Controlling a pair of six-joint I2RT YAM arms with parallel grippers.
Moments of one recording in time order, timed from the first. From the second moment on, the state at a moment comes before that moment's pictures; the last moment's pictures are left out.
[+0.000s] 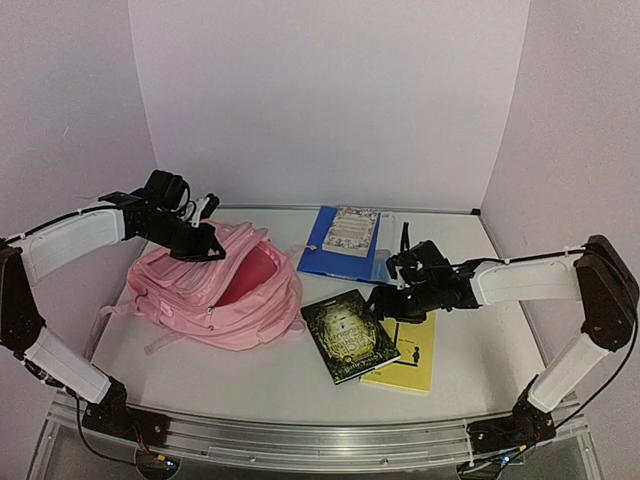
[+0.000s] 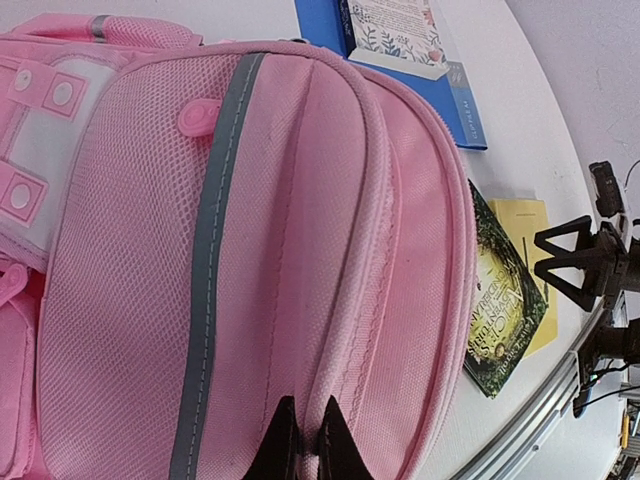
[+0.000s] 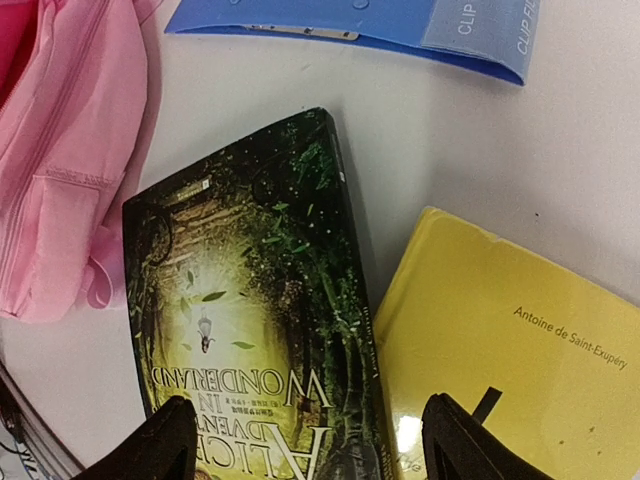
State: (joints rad) left arm -0.39 1.44 1.17 -0.62 0.37 -0.23; right arm 0.74 1.60 0.87 -0.18 -0.06 0.65
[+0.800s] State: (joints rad) left arm -0.38 1.43 1.15 -0.61 0.42 -0.21; right arm 0.51 2.00 1.26 -0.34 -0.47 0.26
